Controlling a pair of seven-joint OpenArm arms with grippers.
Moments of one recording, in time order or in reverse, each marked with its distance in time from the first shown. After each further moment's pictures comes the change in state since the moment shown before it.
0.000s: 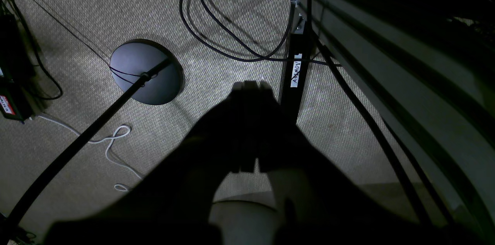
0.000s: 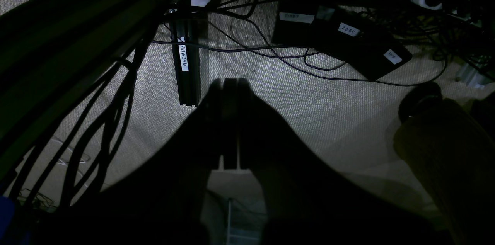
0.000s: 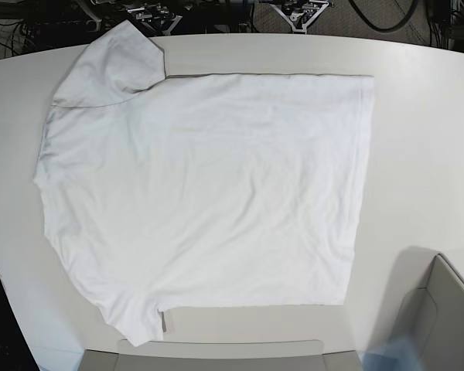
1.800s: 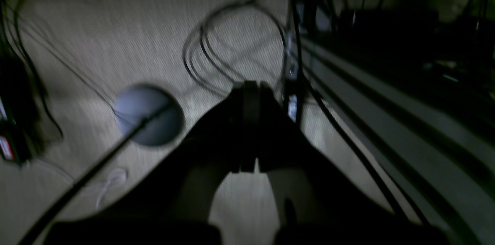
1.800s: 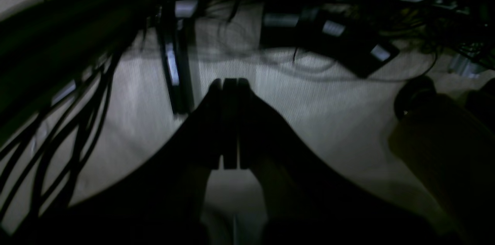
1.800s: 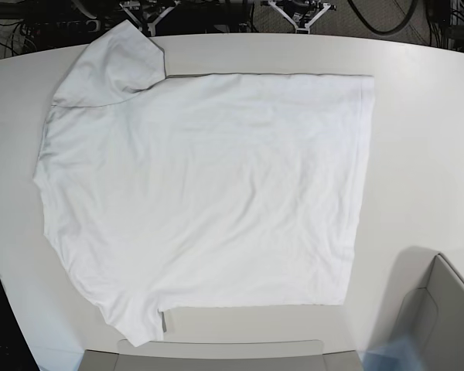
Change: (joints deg) left arm 5.5 -1.3 -0.1 0.1 0.0 -0.9 -19.0; right arm -4.8 2.9 0.1 0.3 5.7 -0.1 11.5
